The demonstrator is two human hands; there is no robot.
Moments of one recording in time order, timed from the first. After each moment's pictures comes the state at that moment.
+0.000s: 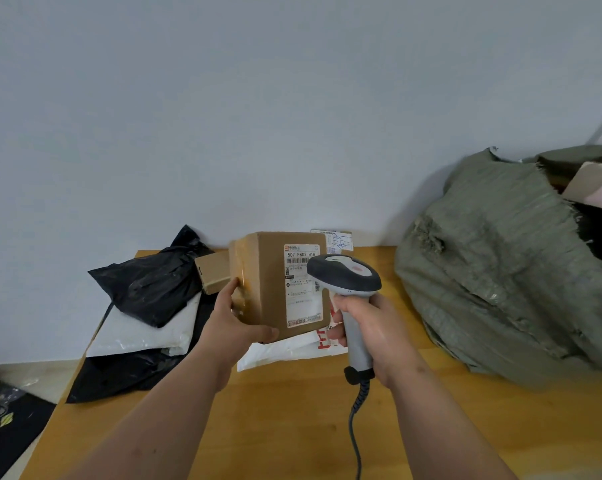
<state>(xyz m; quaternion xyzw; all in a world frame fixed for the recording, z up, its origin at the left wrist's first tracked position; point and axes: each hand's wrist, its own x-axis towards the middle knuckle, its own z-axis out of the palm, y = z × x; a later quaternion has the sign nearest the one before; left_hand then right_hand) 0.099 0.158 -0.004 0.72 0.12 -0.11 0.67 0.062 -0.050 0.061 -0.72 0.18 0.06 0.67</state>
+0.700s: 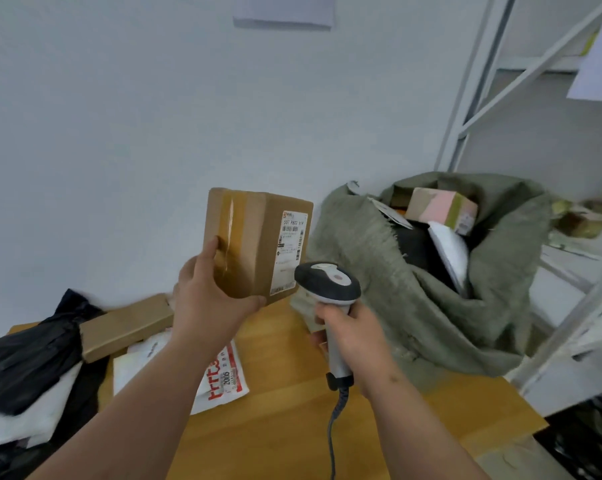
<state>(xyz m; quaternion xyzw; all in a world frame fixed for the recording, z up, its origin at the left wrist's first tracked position) 0.101 -0.043 0.104 0.88 -0.03 0.12 0.46 0.027 -0.223 0.103 -0.72 0.20 -0.07 0.66</state>
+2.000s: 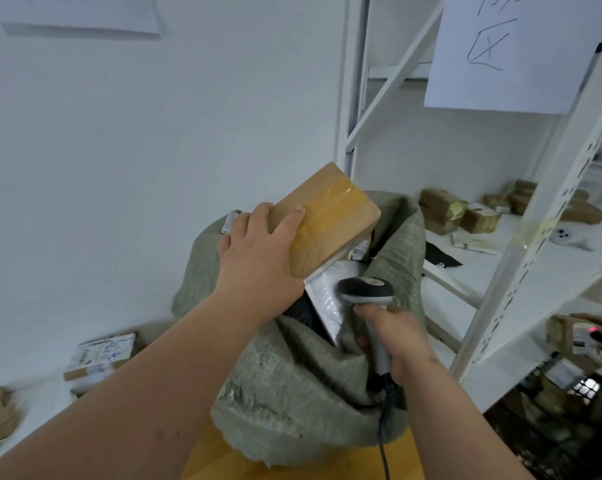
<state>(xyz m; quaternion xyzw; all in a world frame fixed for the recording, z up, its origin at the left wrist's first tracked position) 0.150 -0.342 0.181 0.92 -0.31 0.18 0.16 0.052 -0.507 0.098 -0.61 0.39 -0.14 0.68</state>
